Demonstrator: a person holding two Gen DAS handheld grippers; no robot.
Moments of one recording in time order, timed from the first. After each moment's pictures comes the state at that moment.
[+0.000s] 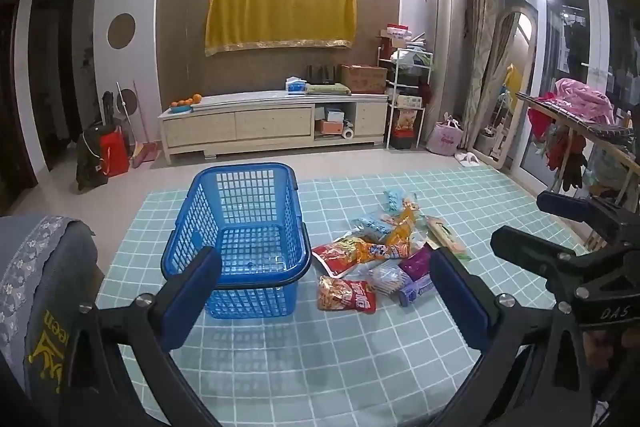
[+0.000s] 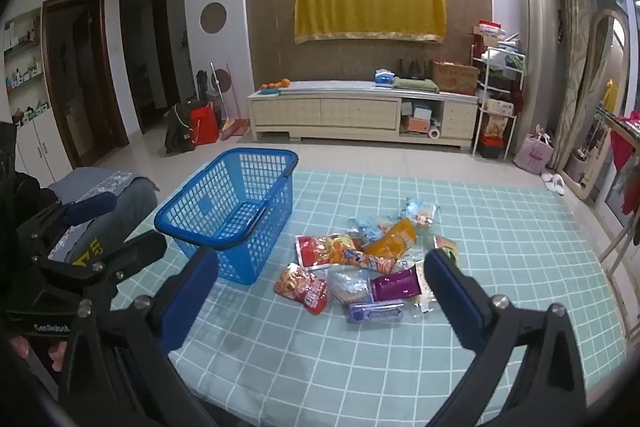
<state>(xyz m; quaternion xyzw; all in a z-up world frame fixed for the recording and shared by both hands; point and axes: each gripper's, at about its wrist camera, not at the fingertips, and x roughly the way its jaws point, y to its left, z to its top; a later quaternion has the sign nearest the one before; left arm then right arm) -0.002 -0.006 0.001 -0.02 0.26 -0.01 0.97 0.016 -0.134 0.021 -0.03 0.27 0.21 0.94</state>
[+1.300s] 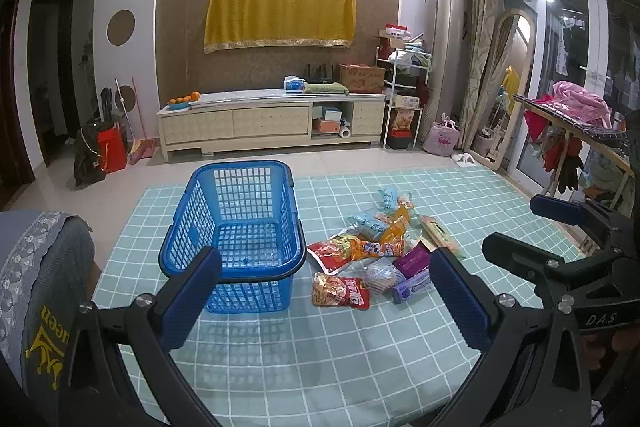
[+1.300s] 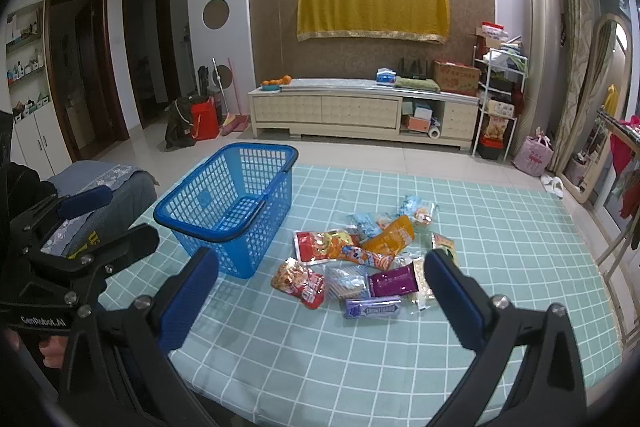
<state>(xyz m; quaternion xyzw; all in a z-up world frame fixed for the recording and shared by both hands) -0.007 -0.007 0.002 -0.02 0.26 -0.02 0.97 0.015 -0.129 0.015 -0.05 0.28 0.21 0.94</state>
